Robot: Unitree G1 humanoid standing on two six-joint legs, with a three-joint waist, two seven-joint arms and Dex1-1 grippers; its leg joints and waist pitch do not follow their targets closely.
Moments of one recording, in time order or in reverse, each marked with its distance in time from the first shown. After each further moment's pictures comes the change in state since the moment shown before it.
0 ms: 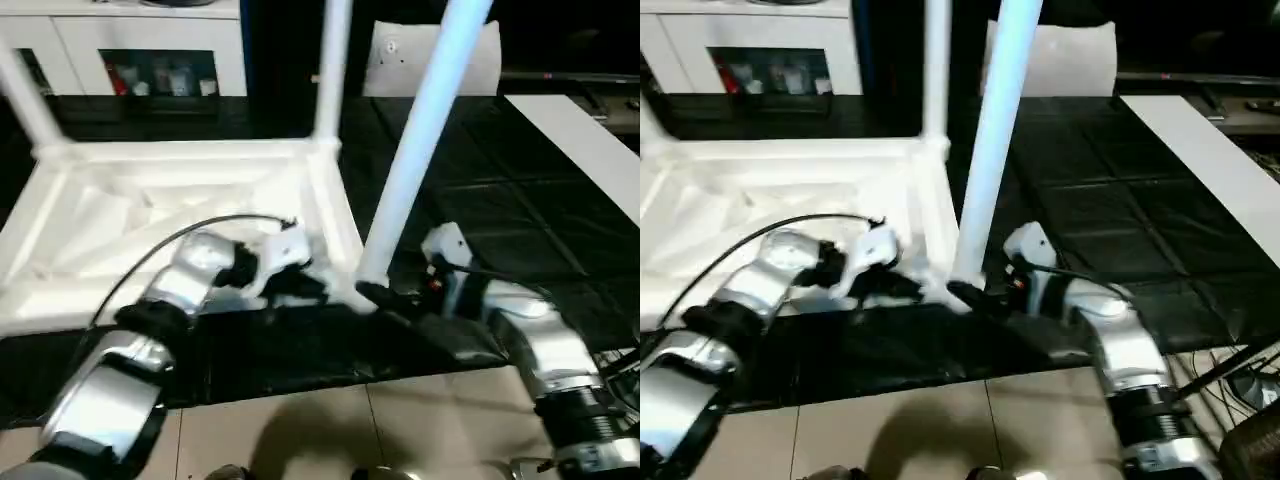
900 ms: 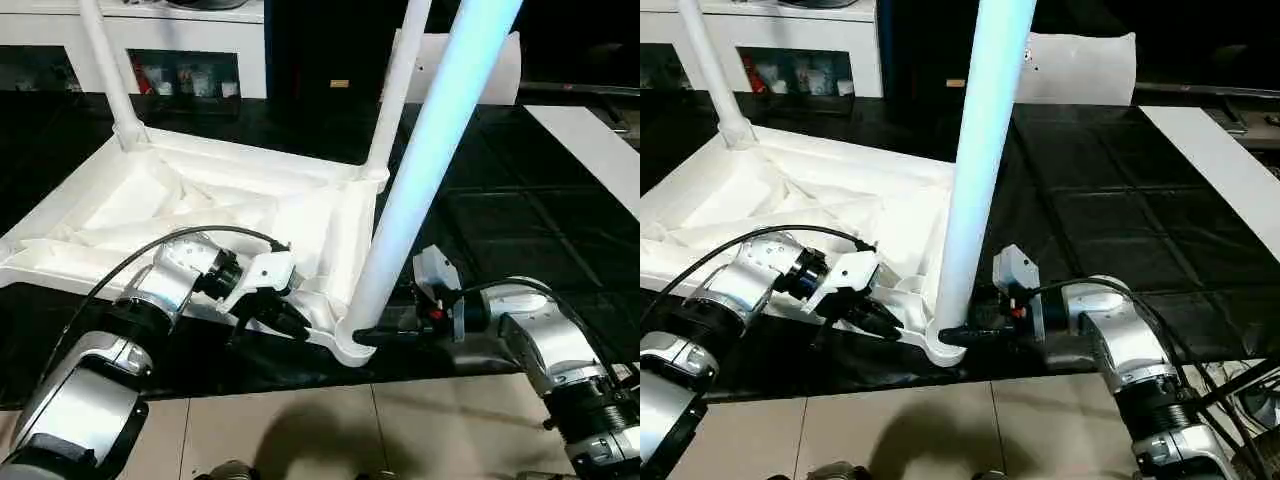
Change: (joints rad) left arm 0.004 0.059 -0.081 -0.034 -0.050 -0.044 -0.213; right arm -0.034 -0.041 0.115 0.003 0.048 0.011 0.305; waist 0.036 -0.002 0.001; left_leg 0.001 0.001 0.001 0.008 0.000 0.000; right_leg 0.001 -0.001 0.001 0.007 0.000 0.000
